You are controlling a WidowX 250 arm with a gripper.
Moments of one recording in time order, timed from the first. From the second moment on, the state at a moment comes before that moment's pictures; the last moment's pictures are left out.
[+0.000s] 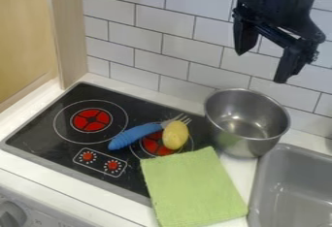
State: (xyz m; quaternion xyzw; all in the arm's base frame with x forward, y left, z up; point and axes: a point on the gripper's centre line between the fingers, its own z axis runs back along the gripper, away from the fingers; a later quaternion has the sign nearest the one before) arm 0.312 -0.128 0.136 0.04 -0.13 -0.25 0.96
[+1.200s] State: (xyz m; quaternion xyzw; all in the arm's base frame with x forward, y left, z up) arm 0.269 -0.043 0.104 0.09 -0.09 -0.13 0.98
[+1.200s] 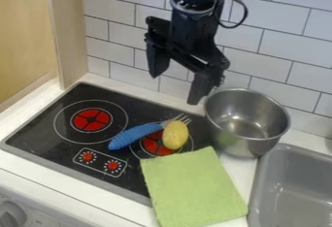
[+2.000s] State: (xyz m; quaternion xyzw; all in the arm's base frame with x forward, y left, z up) arm 0.277 -0.031 0.042 0.09 -0.05 -0.10 0.99
